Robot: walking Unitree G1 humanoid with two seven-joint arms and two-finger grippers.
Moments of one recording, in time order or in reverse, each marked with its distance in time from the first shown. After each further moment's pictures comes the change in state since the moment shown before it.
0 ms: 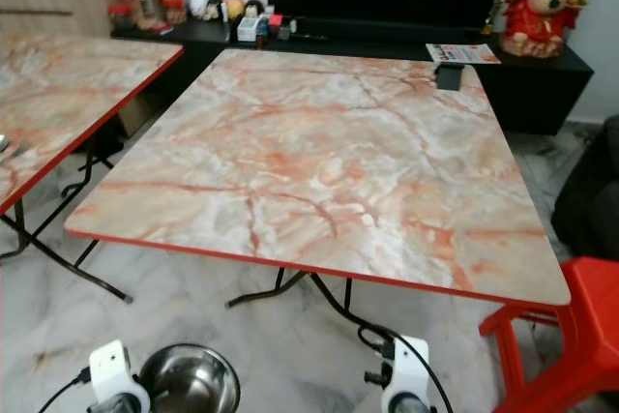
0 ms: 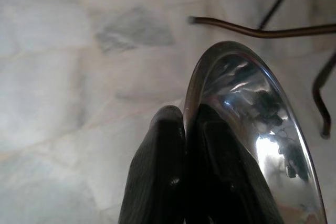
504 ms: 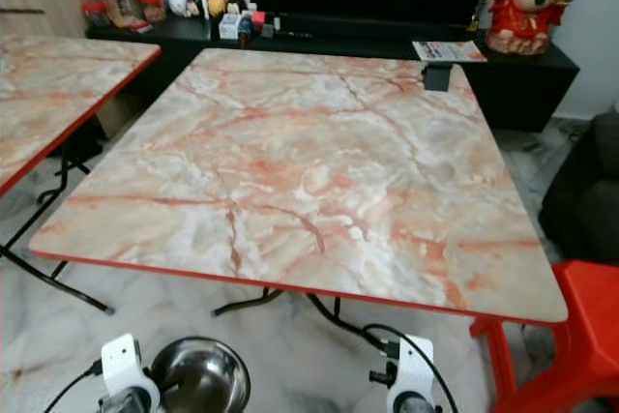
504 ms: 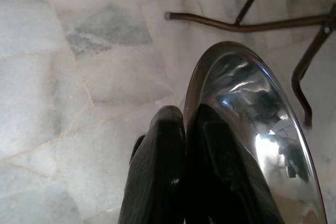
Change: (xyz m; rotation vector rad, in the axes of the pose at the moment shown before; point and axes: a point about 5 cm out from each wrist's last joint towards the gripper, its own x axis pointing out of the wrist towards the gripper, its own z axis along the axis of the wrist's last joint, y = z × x) left arm 0.000 -0.009 -0.001 0.066 0.005 -0.046; right arm 0.000 -0.003 0.001 -0.006 -0.001 -0.008
